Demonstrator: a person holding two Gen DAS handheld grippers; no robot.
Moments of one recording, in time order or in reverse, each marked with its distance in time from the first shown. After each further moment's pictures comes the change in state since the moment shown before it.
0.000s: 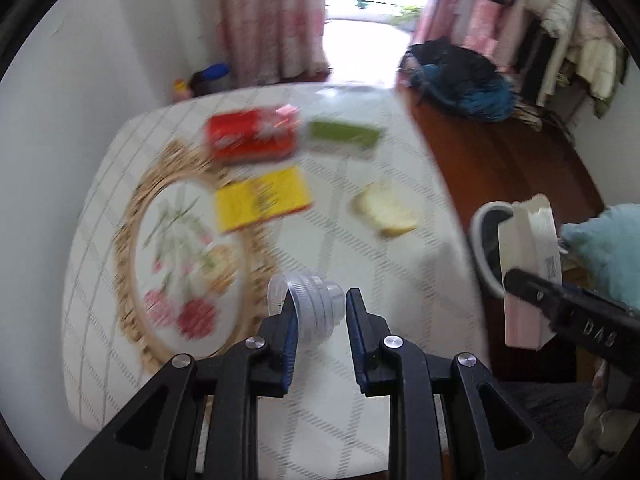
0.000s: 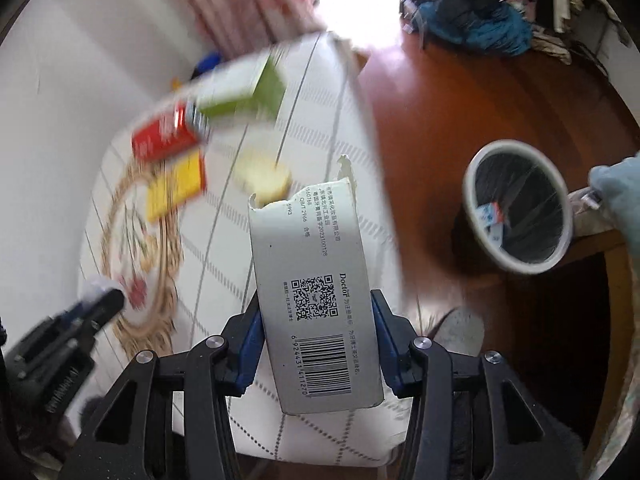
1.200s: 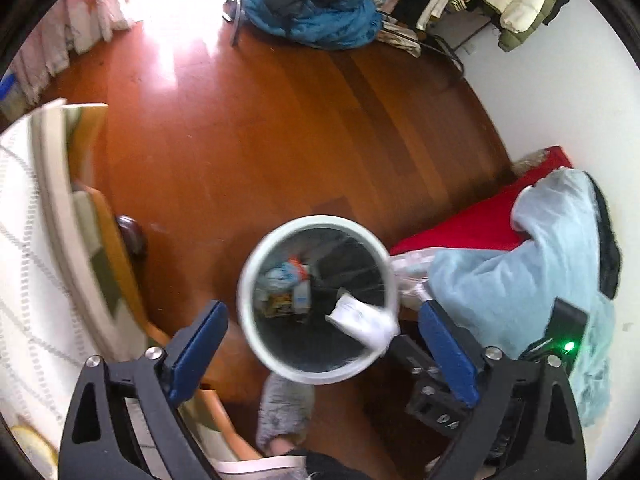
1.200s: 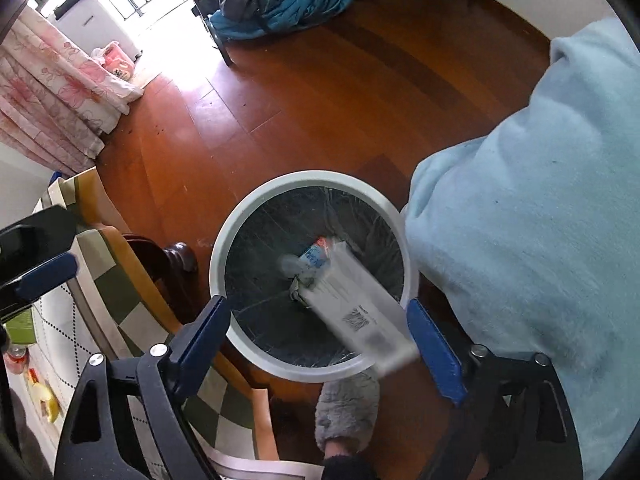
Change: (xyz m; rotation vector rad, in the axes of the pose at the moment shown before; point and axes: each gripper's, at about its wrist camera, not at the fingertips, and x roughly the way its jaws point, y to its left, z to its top) left arm 0.186 -0.270 0.155 0.185 0.294 -0.417; right arm 0.069 -0.332 0.097 0.418 0.007 -0.241
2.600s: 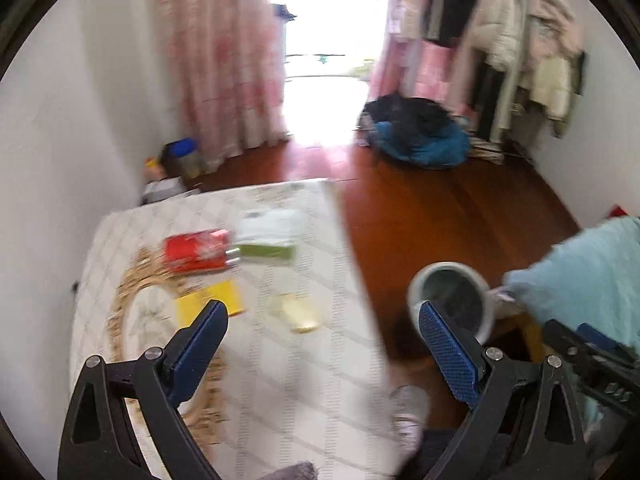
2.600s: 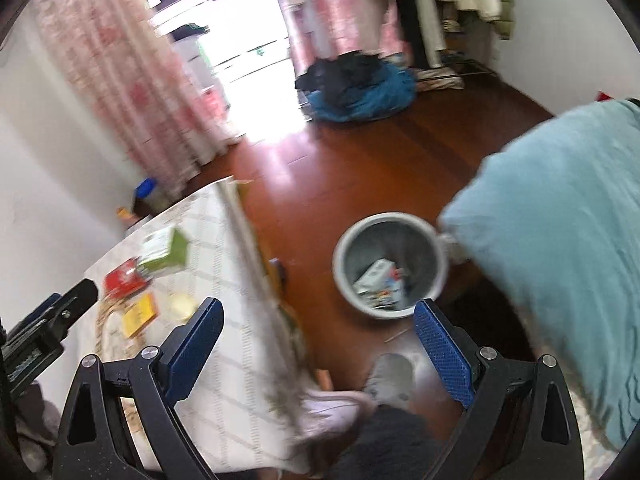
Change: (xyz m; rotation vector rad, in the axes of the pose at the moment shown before) left arm -0.262 0.081 -0.203 -0.098 -0.458 0.437; right arm -0.271 0.109 -0.169 -0.178 -0.292 0.158
